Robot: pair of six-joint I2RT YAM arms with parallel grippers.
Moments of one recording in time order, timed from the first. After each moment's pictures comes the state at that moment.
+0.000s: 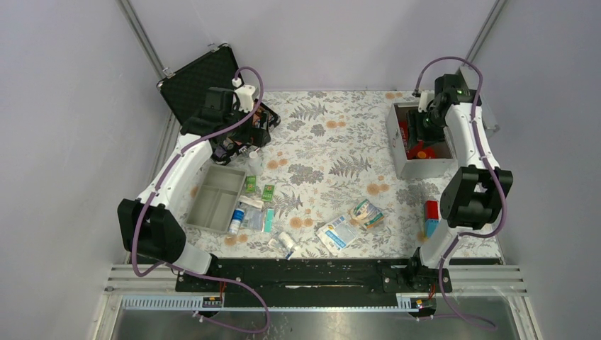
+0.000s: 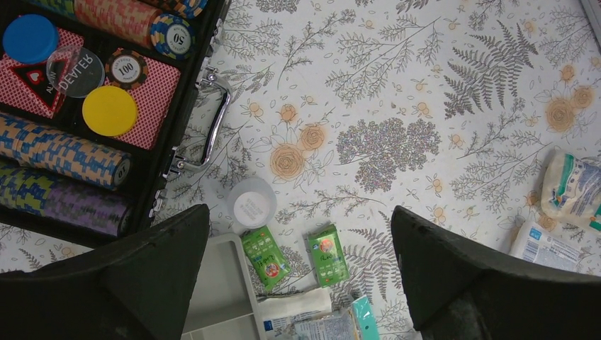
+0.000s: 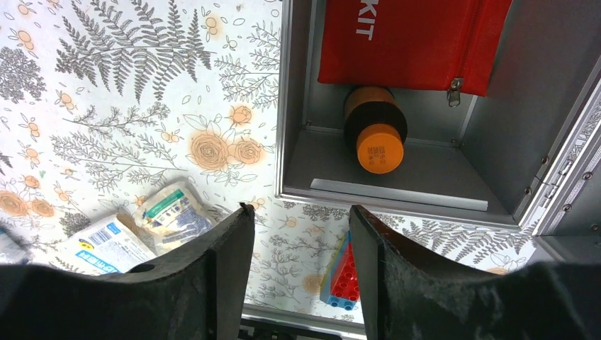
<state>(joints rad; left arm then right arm) -0.25 1.49 1.38 -0.61 0.25 0.02 -0.11 1.79 1.71 -1.17 -0.17 -0.20</state>
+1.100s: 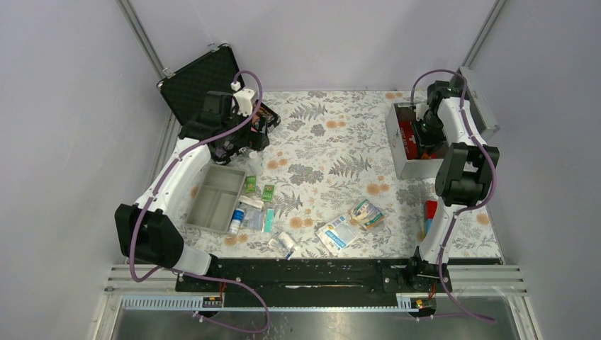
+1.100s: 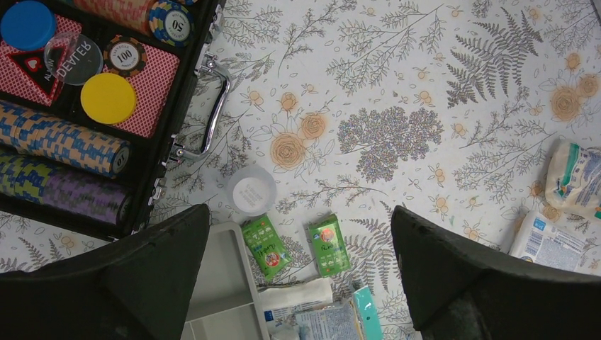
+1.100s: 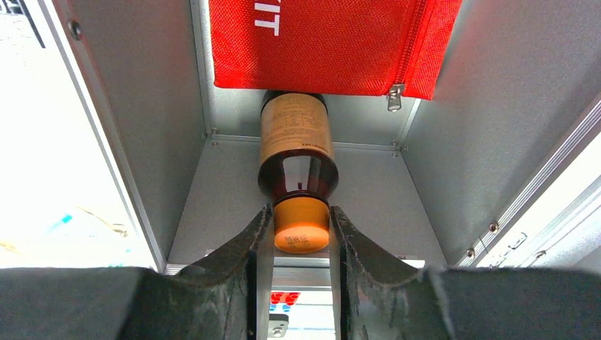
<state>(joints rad) -0.25 1.44 1.34 -0.61 0.25 0.03 -0.13 2.03 1.81 -1.22 0.02 -0.30</state>
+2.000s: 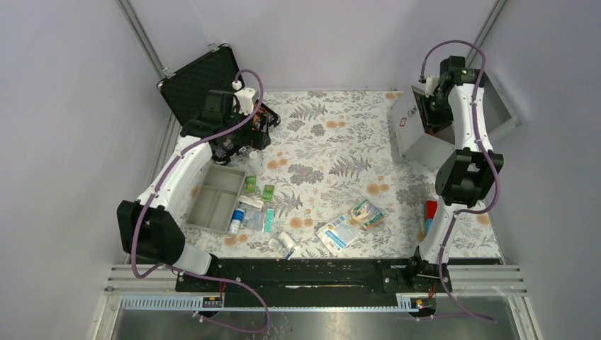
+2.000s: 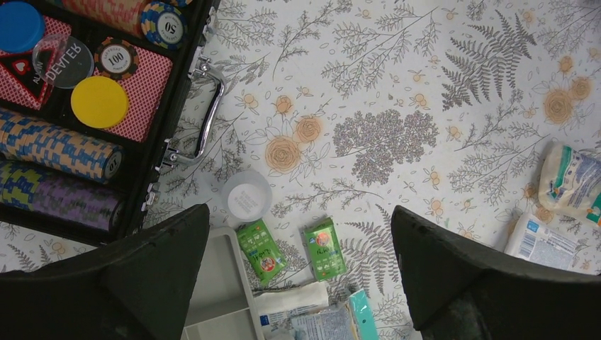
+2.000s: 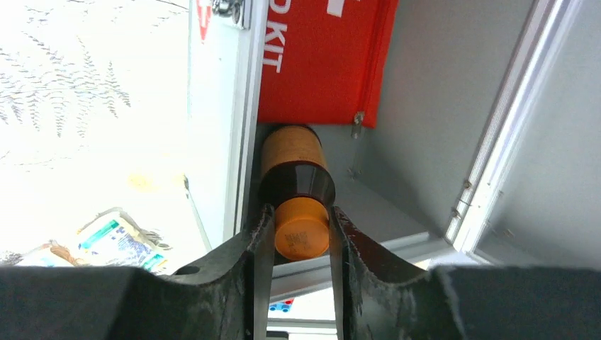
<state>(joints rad) -0.25 1.47 1.35 -0.61 0.26 0.02 -0.14 2.04 2.13 -1.33 -0.03 -0.29</state>
